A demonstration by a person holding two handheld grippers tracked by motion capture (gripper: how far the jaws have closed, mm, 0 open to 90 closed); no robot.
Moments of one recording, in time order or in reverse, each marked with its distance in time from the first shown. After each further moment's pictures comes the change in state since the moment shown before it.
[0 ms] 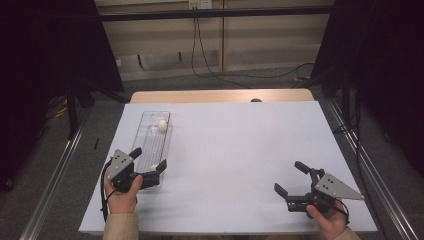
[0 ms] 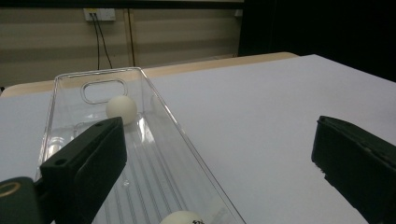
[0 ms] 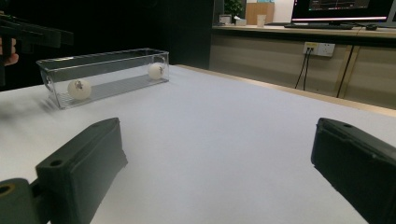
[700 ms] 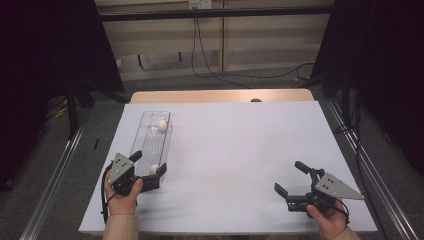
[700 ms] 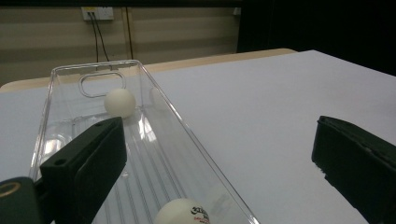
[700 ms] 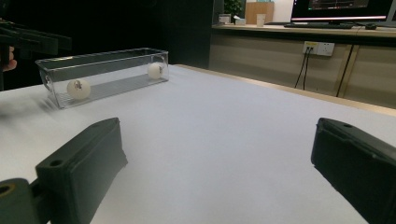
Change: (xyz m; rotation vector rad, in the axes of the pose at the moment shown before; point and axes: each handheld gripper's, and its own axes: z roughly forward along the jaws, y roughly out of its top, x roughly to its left) left arm 0.001 -0.011 -0.001 0.001 -0.009 0.000; right arm 0.000 0.000 0.000 0.002 -0.001 0.004
